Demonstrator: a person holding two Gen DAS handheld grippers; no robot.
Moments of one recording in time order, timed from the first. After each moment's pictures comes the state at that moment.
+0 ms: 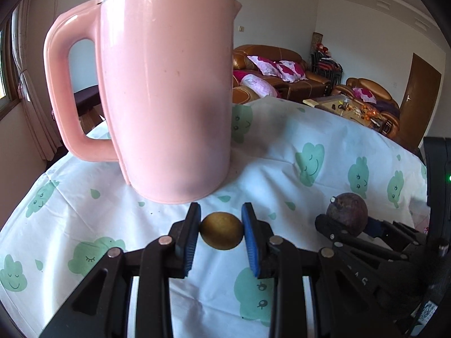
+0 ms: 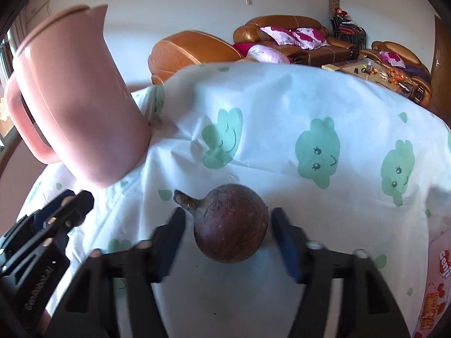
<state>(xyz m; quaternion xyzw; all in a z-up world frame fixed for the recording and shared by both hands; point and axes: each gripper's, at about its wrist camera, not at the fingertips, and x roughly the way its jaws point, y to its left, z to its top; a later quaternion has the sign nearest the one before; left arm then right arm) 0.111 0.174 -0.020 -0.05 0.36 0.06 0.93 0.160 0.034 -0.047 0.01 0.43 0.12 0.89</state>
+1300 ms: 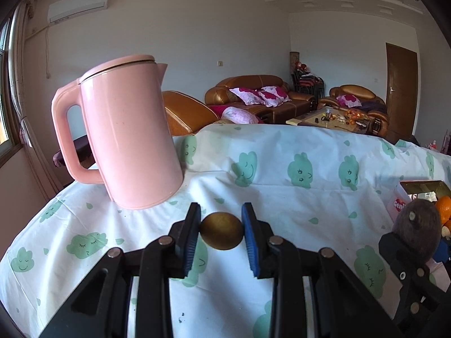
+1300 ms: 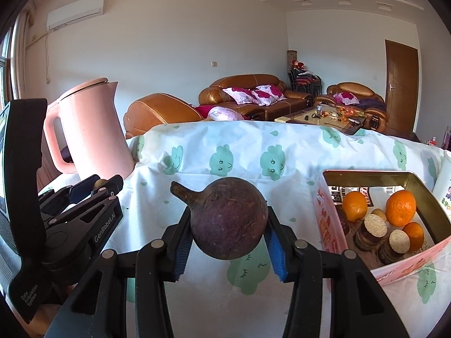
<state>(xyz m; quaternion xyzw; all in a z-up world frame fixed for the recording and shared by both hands) 0.042 0.083 -0.003 0.03 0.26 0.04 0.96 -0.002 -0.054 -0.002 0.03 0.27 0.03 0.96</state>
